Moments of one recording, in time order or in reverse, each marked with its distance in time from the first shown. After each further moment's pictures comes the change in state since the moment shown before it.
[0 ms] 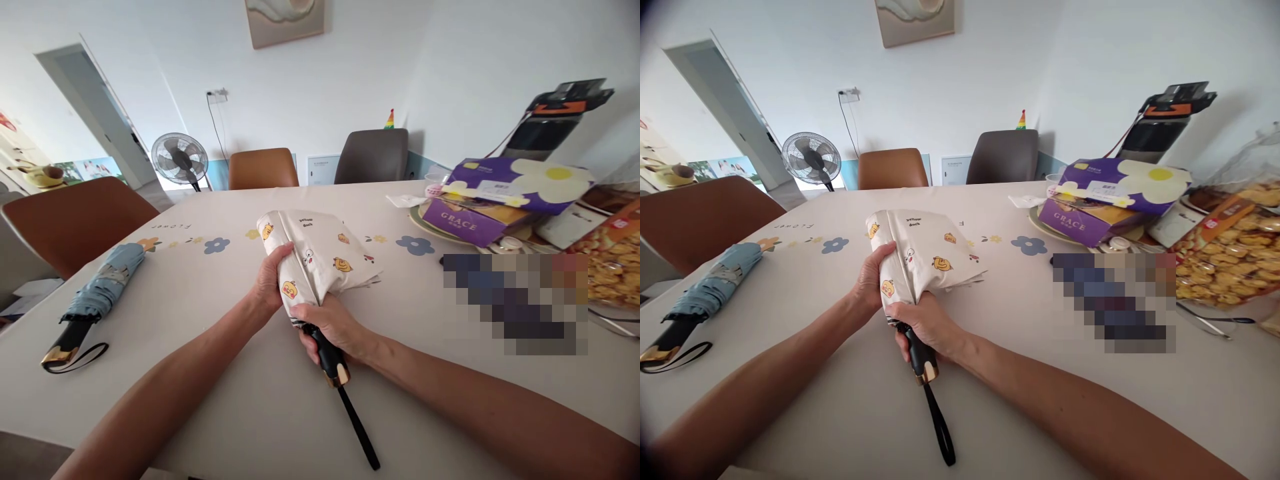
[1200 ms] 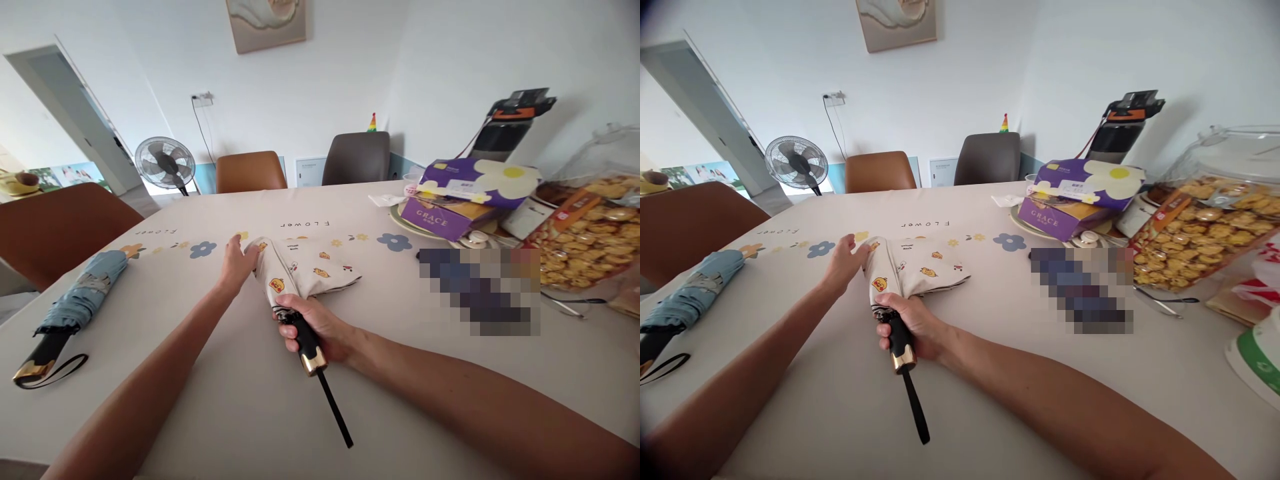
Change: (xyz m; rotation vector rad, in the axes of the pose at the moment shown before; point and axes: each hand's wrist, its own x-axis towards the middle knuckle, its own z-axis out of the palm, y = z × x) left_hand 0.025 0.041 -0.040 1.042 0.623 0.549; right_hand 0.002 0.003 -0.004 0.433 -0.107 0.149
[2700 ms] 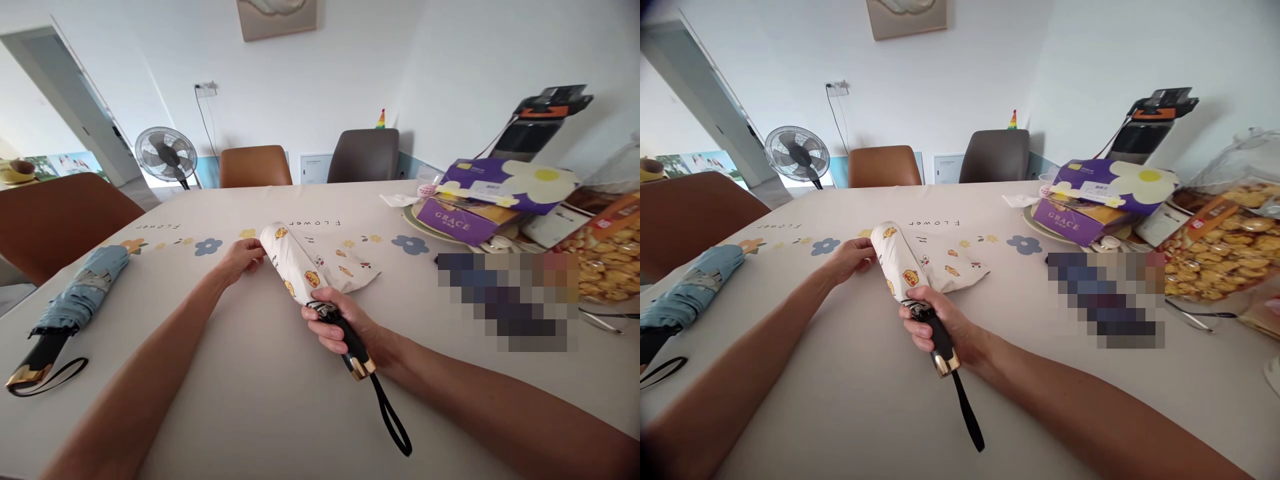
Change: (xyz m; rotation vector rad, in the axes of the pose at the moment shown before) left_hand 0.044 -0.026 -0.014 -0.176 -0.522 -0.047; right_hand -0.009 -0.019 -0.014 -0.096 -0.107 0.022
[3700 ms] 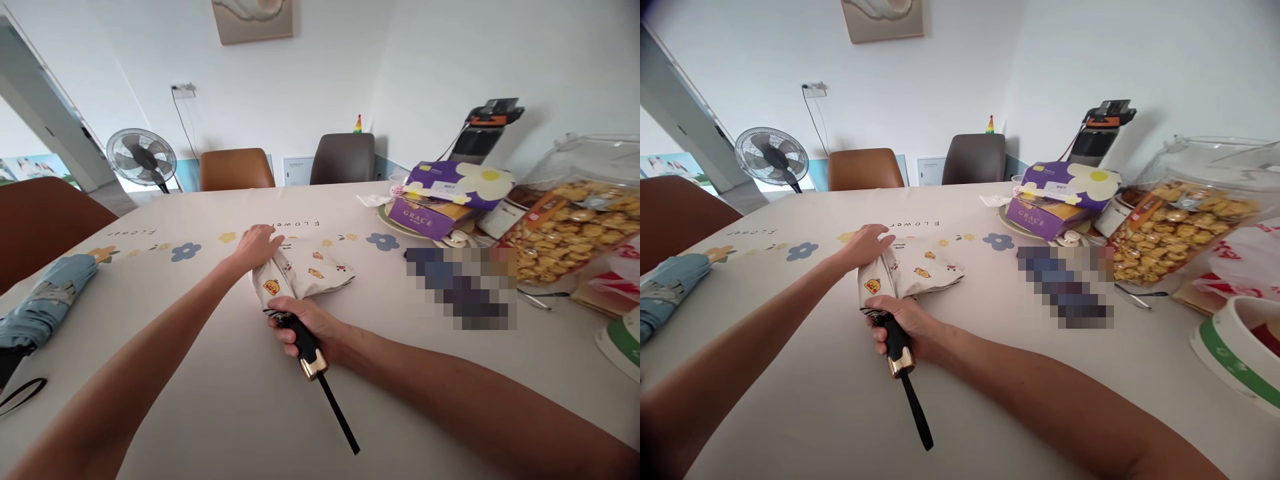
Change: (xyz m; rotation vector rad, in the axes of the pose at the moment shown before) left_hand 0.009 0.054 0.072 0.979 0.053 0.290; right_hand 0.011 0.010 0.013 0.102 0.129 -0.001
